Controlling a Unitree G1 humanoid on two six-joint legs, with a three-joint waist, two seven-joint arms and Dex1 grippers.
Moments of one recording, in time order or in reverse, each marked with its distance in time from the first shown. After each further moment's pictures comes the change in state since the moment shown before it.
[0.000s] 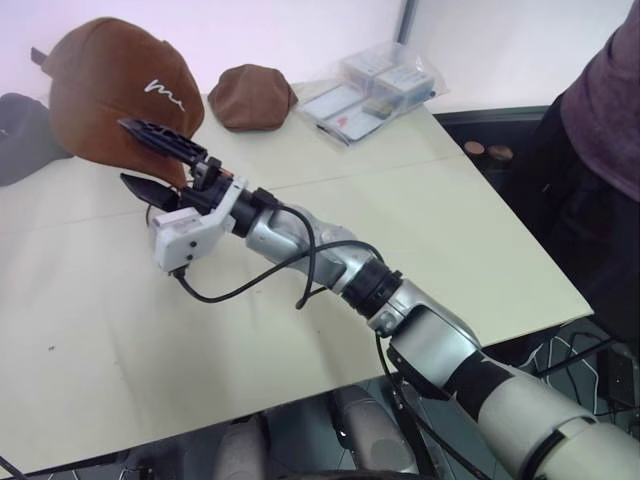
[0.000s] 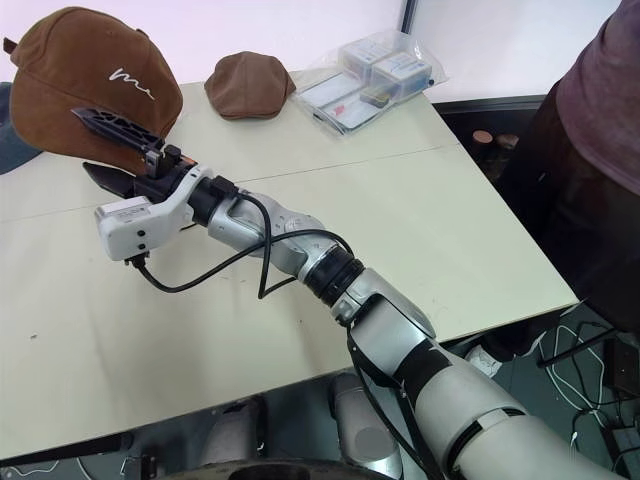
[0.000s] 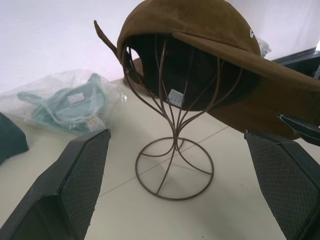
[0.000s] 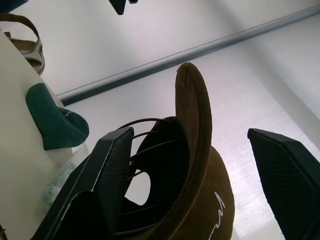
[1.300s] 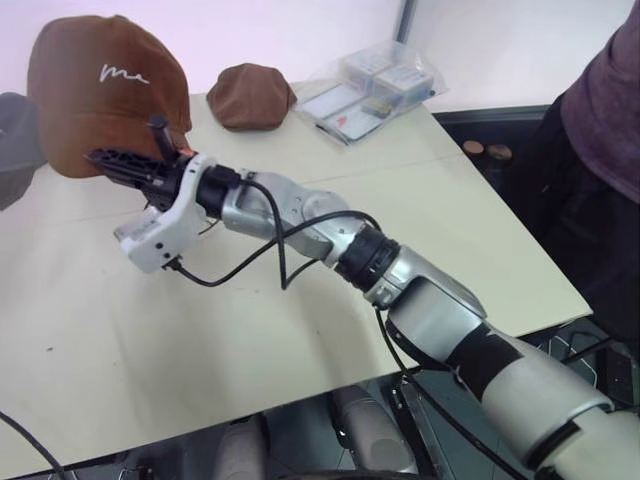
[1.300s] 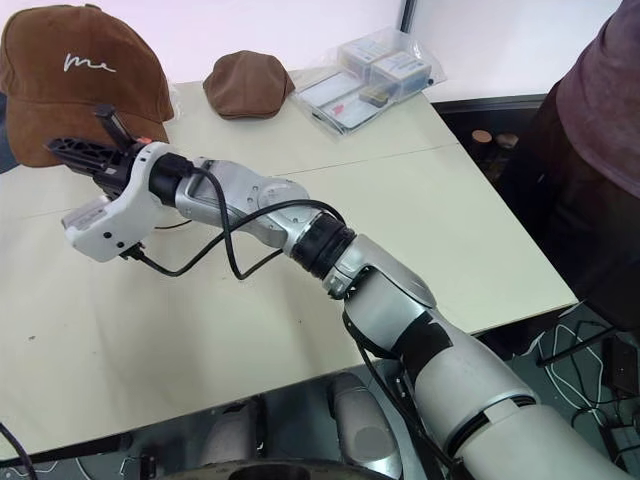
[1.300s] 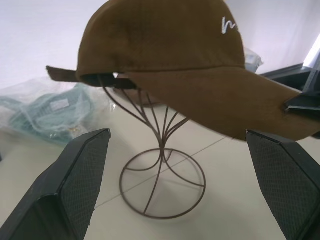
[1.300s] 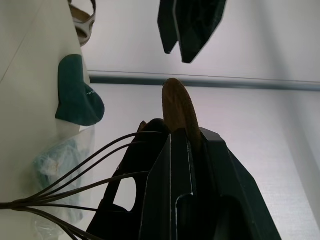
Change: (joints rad) left arm -0.128 -0.072 -0.160 0.008 -0.023 -0.047 0.100; right arm -0.229 -0.031 0.089 0.049 -0.133 0.086 0.188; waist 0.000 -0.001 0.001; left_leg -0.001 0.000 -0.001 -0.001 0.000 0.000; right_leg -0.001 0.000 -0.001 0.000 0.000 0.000
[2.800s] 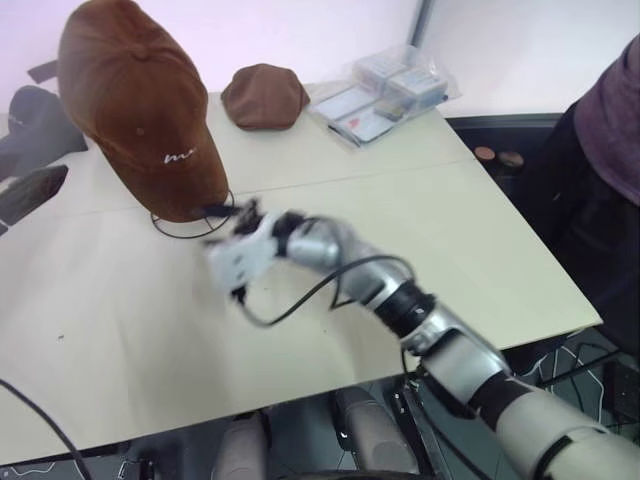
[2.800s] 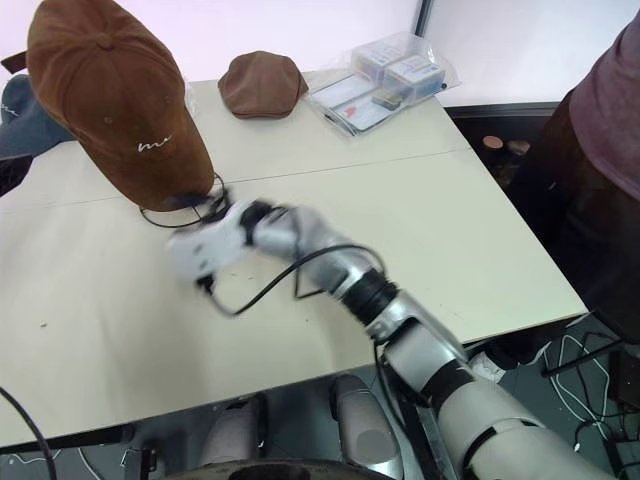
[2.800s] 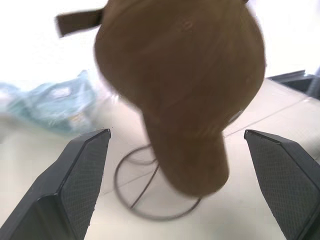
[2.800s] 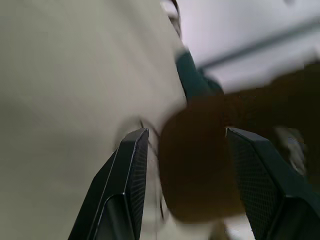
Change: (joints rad) left arm -0.026 -0.031 -0.120 0.055 0.011 -0.060 0.031; right arm 0.415 -0.182 -0.248 -0.399 0.513 0.289 0.614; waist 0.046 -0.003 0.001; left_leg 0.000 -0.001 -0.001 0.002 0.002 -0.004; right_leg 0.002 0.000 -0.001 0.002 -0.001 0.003
